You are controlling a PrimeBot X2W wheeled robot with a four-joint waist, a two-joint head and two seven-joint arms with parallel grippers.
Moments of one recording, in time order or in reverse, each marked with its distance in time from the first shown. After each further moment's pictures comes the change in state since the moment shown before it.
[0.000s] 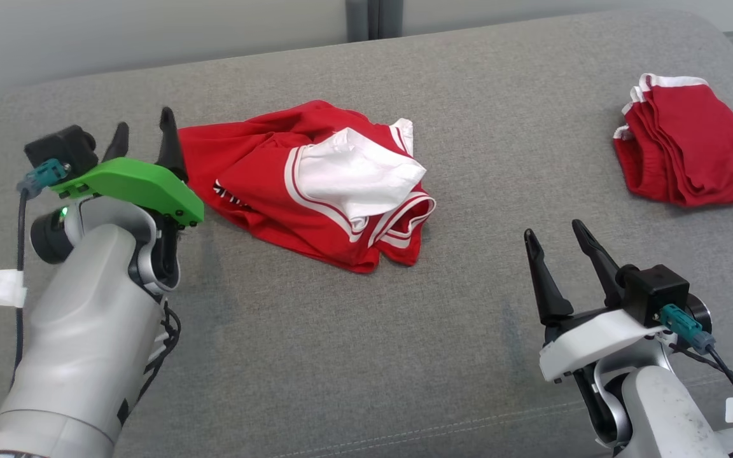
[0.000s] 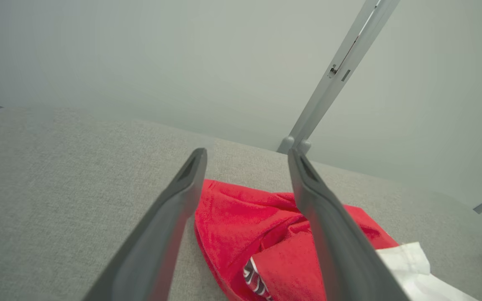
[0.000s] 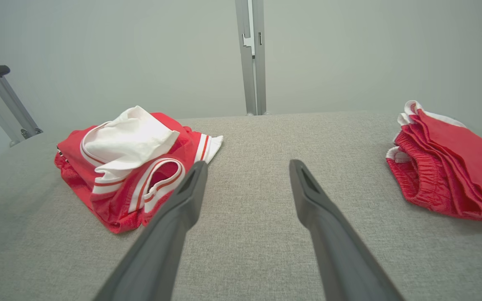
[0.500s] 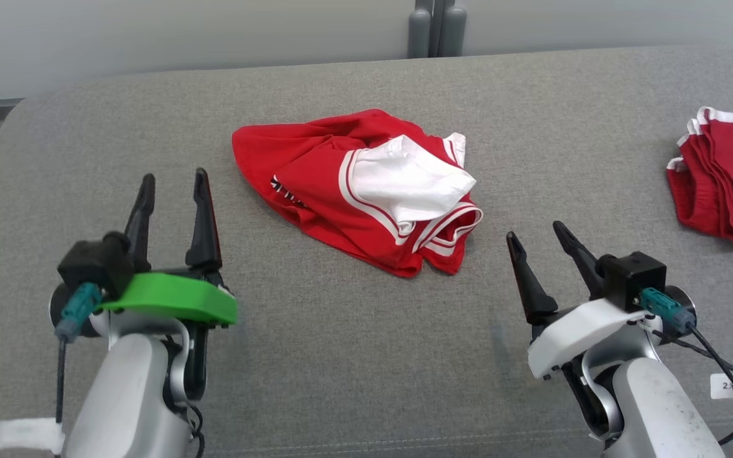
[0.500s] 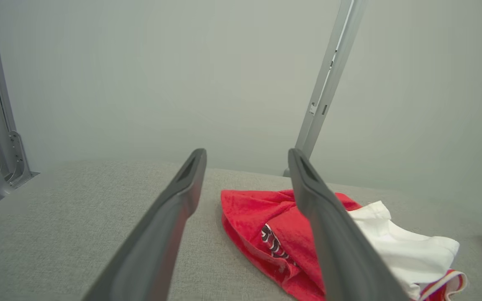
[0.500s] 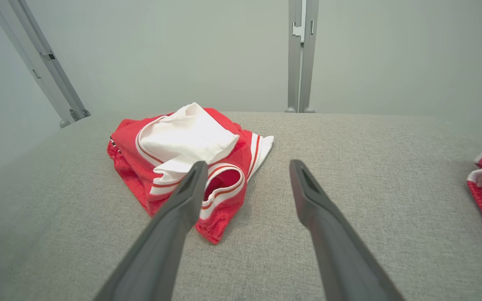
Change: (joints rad) left arm 0.464 -0.056 0.302 -0.612 0.473 -0.037 -0.006; right arm -0.017 0.000 0.025 -0.005 0.008 0.000 0.094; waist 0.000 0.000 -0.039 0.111
